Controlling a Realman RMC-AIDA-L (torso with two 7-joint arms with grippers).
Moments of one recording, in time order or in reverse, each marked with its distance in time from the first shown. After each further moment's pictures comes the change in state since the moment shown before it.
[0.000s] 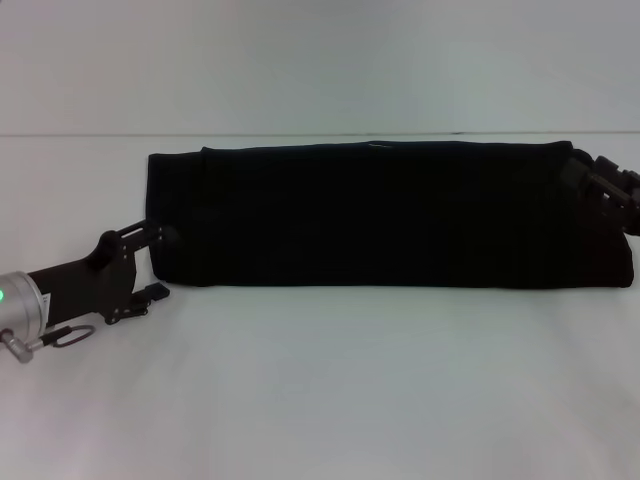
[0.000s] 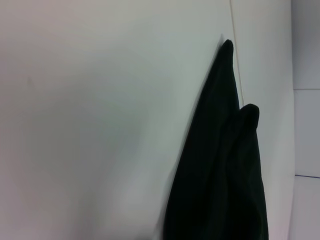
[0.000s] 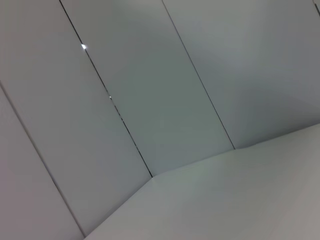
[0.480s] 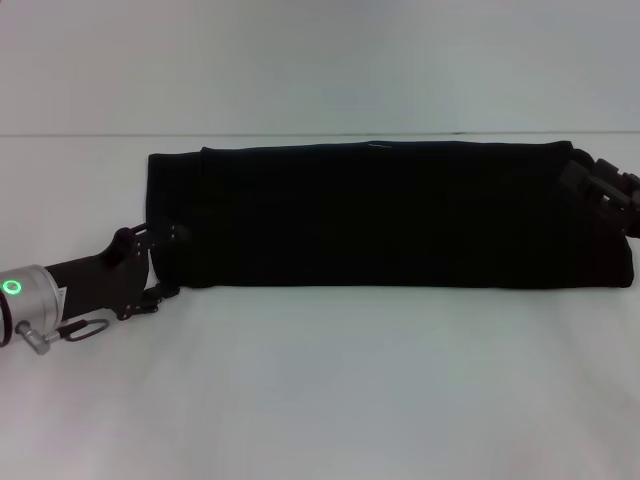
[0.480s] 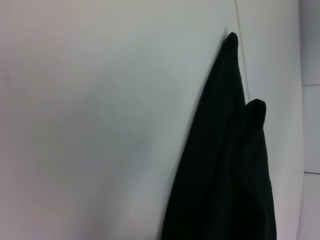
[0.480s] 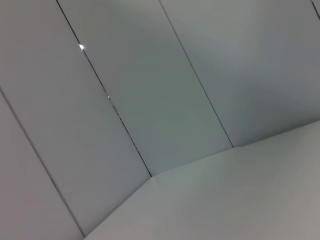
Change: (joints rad) left arm -0.033 0.005 0.014 -0.037 0.006 -0.050 -0.003; right arm -0.002 0.000 0.000 0.006 0.001 0.001 0.004
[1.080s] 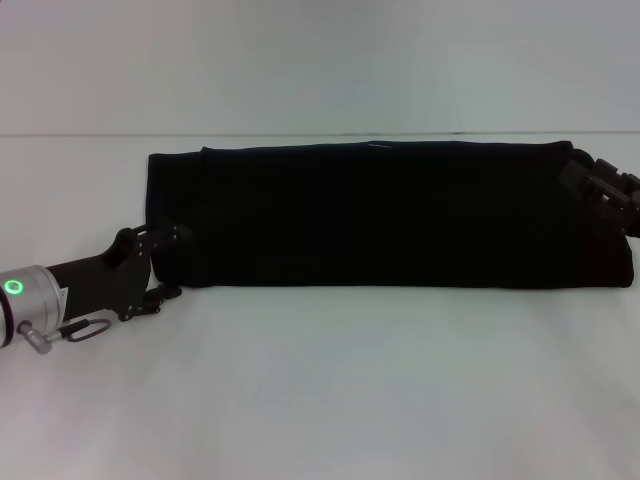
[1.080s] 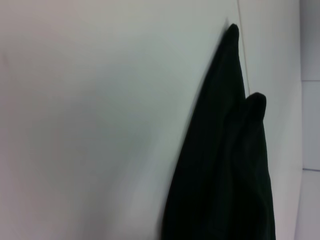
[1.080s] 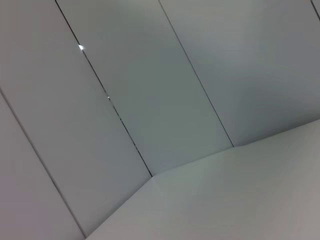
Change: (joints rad) left arm -0.004 0.001 -0.001 -0.007 0.008 0.004 -0.010; right arm 0.002 0.000 0.000 0.001 0.000 0.000 0.006
